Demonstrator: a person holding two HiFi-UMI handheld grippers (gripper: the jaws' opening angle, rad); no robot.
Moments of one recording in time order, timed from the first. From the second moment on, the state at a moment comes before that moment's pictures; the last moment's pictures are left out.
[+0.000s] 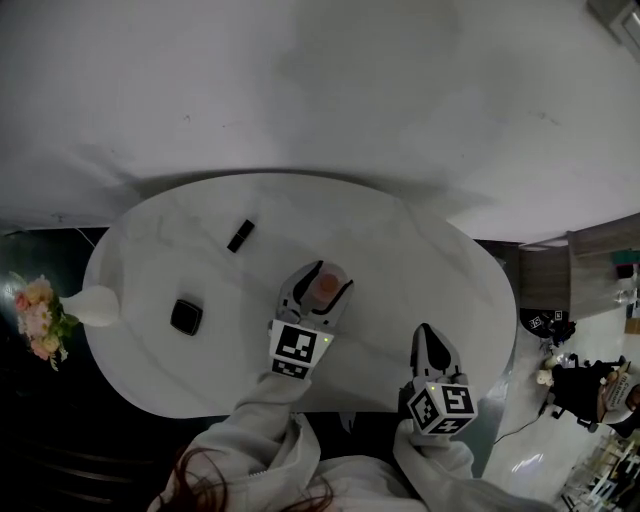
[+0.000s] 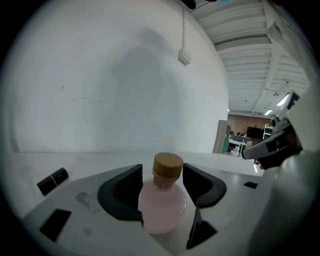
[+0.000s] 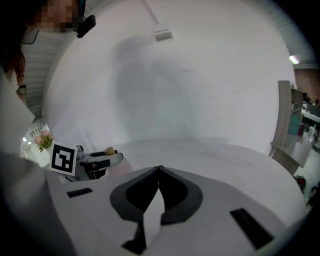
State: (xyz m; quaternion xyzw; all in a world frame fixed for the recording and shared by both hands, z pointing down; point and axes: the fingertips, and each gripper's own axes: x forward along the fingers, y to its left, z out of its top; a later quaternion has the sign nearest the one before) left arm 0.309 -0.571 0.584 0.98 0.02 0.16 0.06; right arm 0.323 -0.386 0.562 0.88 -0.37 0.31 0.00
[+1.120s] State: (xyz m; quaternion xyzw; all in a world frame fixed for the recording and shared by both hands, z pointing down) left arm 0.292 -0.559 0.568 0.98 -0.03 0.17 -0.01; right arm 0.323 -0.353 0.553 0.88 -0.38 0.30 -0.01
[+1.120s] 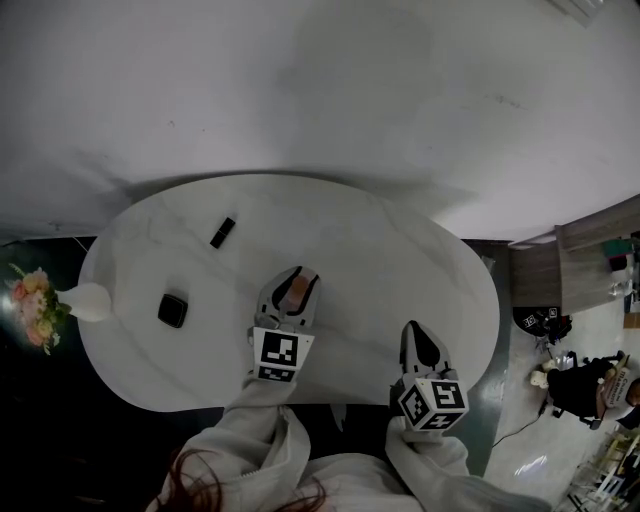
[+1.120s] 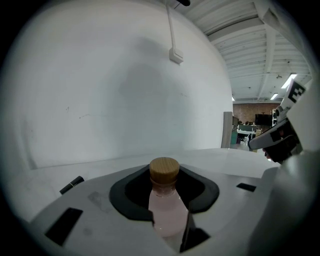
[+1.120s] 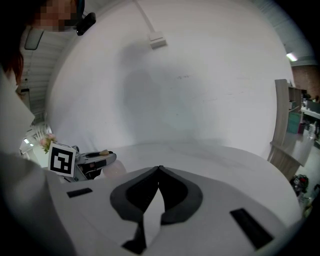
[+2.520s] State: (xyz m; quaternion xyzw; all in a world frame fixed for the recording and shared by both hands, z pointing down) left arm 0.145 -0.535 0.502 0.97 -0.21 0.16 -0.01; right arm 0.285 -0.379 0.499 0.81 -0.55 0.22 -0.01
